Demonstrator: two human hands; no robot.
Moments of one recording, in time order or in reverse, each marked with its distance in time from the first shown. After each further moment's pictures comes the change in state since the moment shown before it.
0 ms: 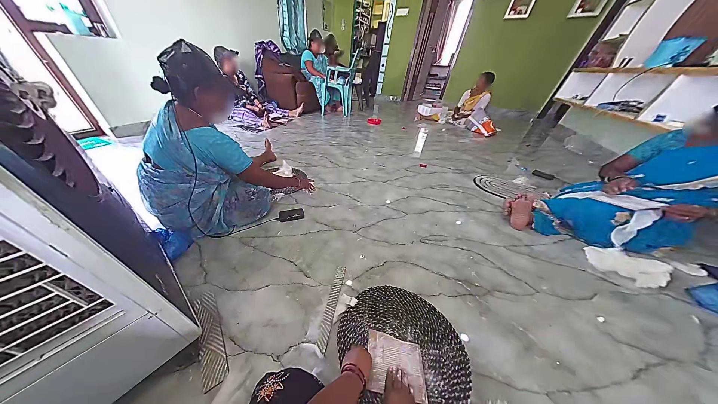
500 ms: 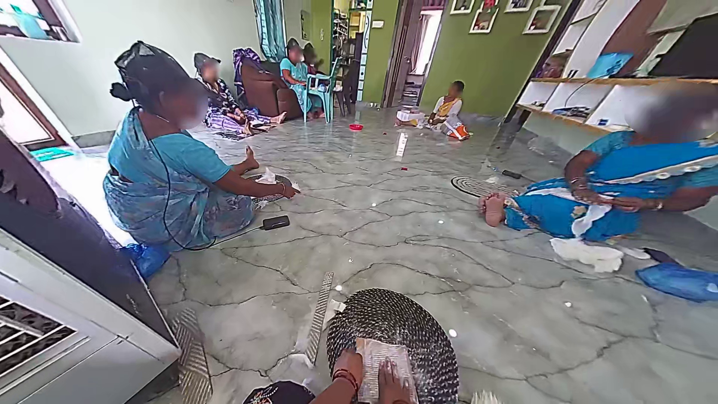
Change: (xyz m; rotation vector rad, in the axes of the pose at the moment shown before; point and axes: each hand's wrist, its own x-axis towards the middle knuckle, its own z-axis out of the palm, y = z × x) left_hand 0.009 0.000 0.001 0.002 0.062 0.016; right_hand 0.009 0.007 -0.025 -0.052 -0.109 -0.023
